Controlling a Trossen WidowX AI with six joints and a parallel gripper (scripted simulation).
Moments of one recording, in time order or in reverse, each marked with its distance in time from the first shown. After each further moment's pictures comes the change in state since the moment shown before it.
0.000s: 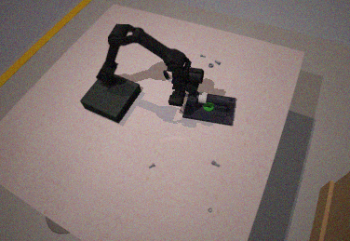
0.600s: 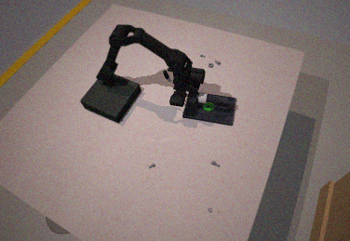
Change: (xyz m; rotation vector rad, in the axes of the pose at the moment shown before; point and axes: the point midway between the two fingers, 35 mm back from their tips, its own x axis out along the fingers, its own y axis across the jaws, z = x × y) arm 0.000 0.000 0.005 -0.001 0.000 0.000
